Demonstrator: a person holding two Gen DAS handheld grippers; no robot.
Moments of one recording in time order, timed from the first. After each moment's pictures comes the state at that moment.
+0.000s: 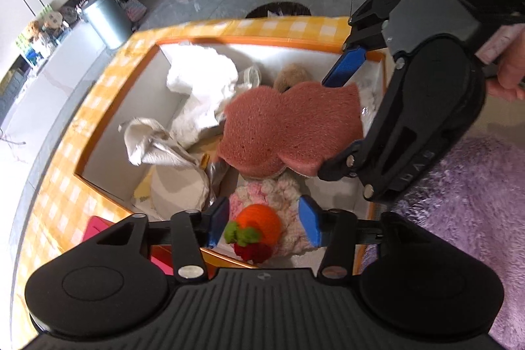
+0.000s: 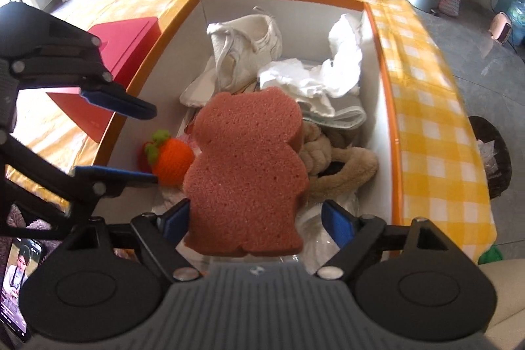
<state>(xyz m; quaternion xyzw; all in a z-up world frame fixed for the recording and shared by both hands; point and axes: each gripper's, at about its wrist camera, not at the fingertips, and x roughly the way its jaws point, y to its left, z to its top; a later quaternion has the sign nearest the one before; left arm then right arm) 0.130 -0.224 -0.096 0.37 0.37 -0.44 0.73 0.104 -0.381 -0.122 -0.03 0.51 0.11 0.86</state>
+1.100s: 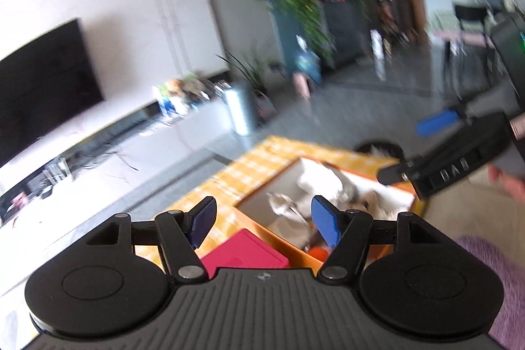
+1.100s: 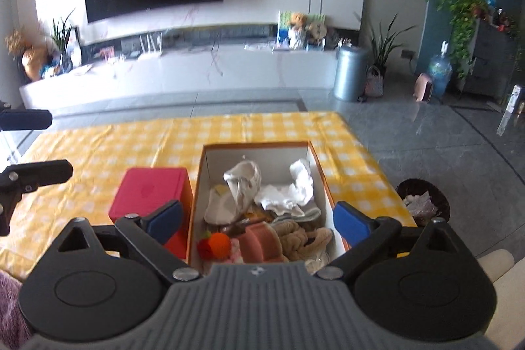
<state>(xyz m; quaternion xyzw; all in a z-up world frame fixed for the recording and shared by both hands) 0.037 -0.096 0.033 0.19 0.19 -0.29 0.92 -0.008 -0.325 0.020 0.02 0.30 -0.01 0.95</state>
